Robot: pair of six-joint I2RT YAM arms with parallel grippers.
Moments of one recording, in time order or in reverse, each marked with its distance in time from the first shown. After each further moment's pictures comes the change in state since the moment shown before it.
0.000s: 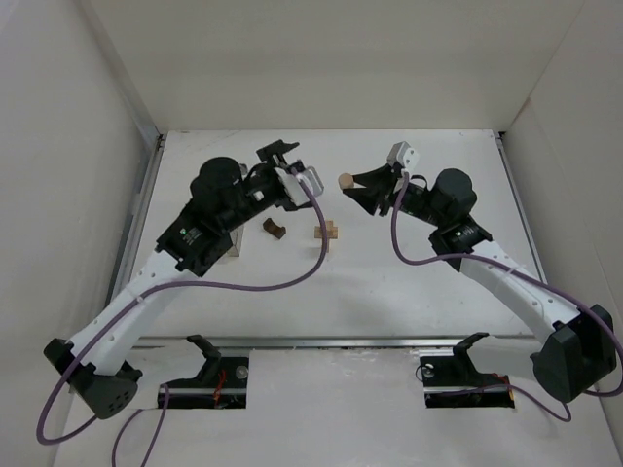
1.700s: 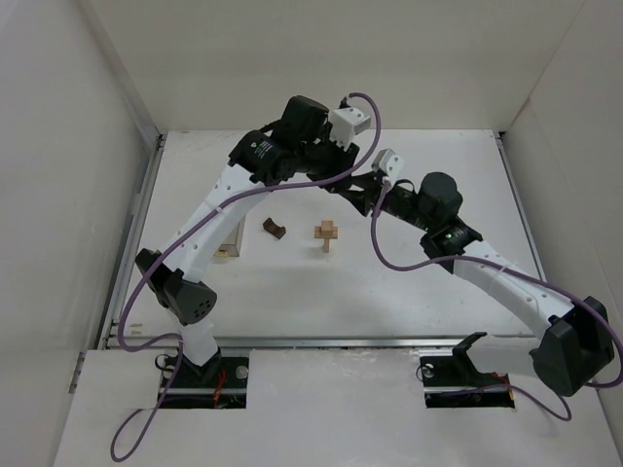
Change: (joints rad) left arm -0.003 0.671 0.866 -0.830 0.081 -0.740; right arm 0.069 0.024 -0.024 -0.016 0.149 -0.150
